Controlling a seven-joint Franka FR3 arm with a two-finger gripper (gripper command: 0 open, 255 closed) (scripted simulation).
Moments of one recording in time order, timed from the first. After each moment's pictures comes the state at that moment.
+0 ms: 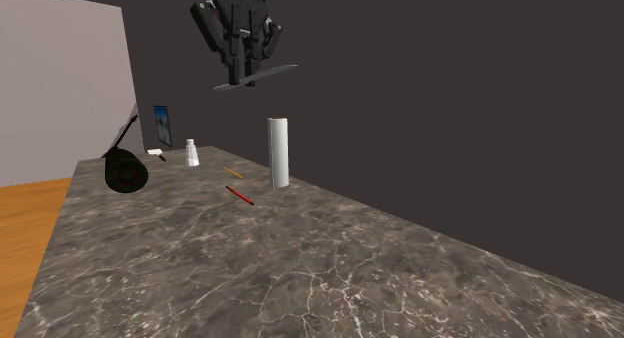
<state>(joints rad) 0.49 -0.35 -0.39 -1.91 -0.12 1.54 -1.38</state>
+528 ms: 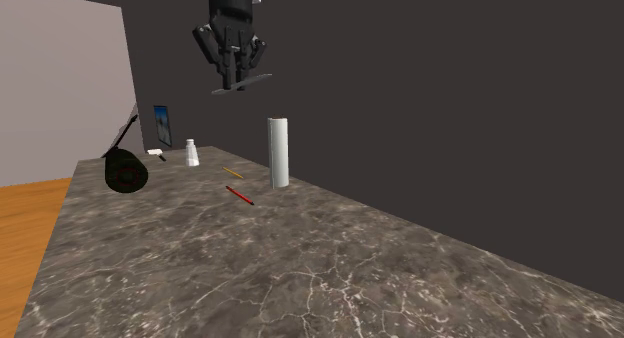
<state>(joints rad) 0.56 -0.18 -0.31 -1.77 -0.04 1.55 -1.25</state>
